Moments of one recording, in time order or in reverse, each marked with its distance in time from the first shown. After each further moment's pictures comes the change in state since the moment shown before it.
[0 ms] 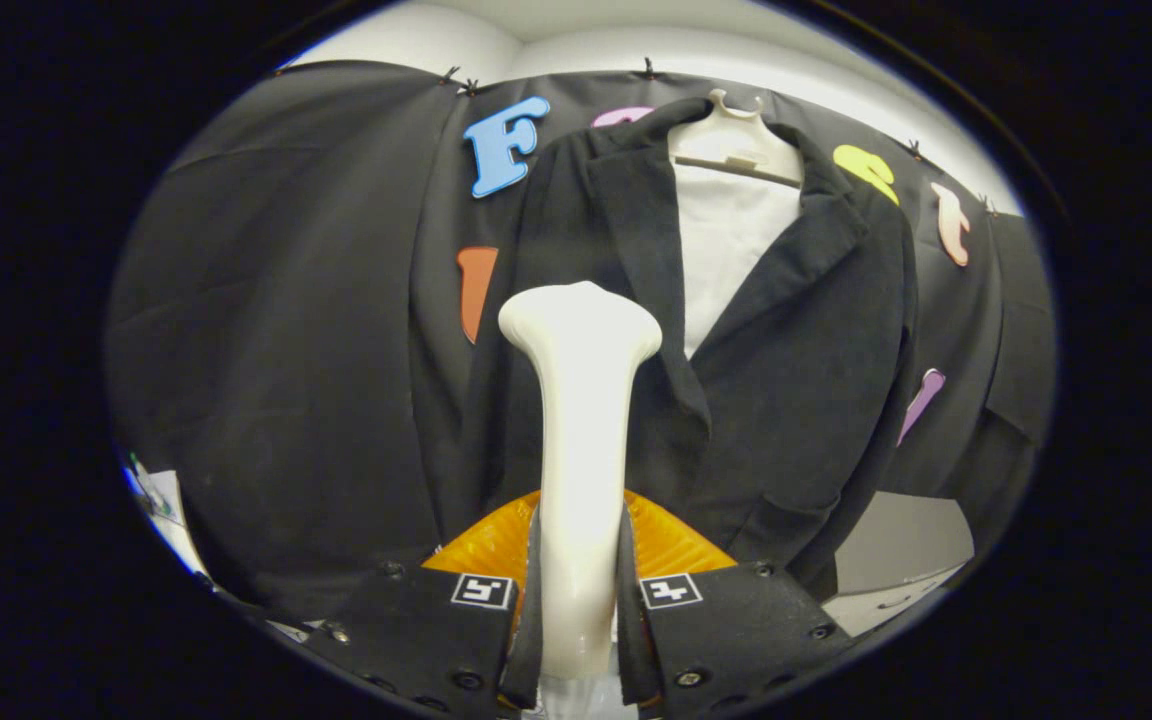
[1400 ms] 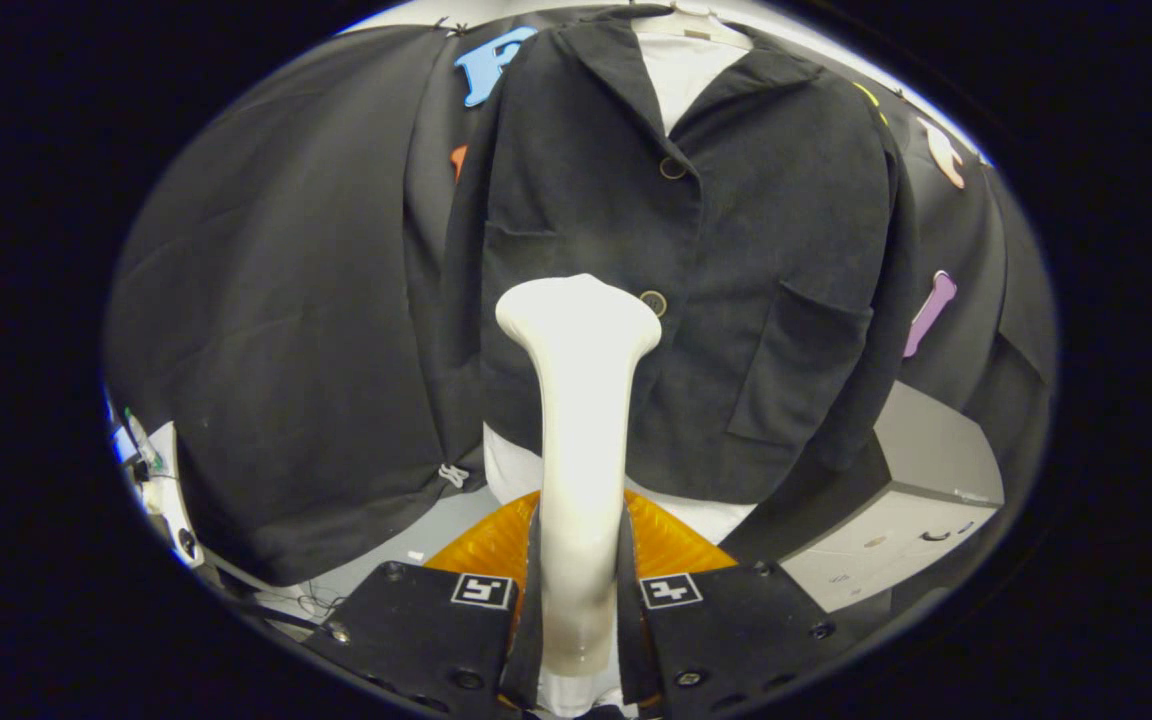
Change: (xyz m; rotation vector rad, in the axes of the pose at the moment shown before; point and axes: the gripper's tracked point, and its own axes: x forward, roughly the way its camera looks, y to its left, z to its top) arm 0.000 -0.031 -0.164 0.031 0.238 0.014
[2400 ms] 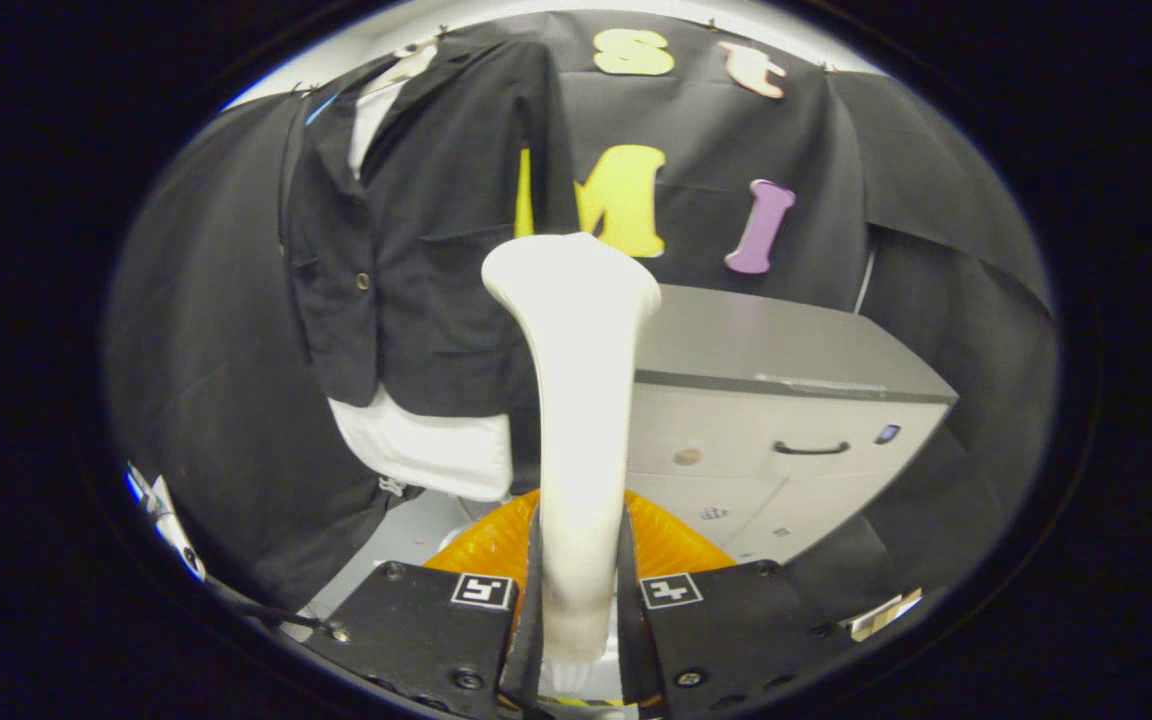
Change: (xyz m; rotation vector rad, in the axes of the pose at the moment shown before) arm -0.115 -0.270 -0.113 0.256 -0.010 -0.181
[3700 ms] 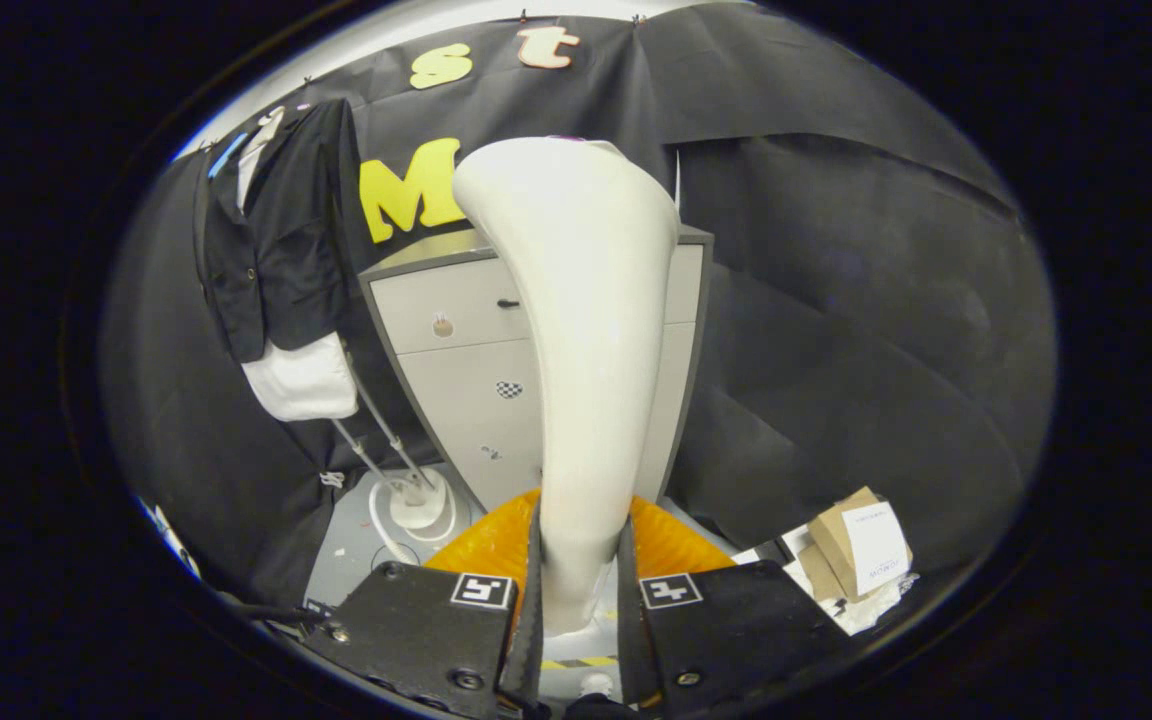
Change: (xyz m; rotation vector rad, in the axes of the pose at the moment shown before) arm -0.162 -0.204 -0.181 0.227 0.047 -0.192
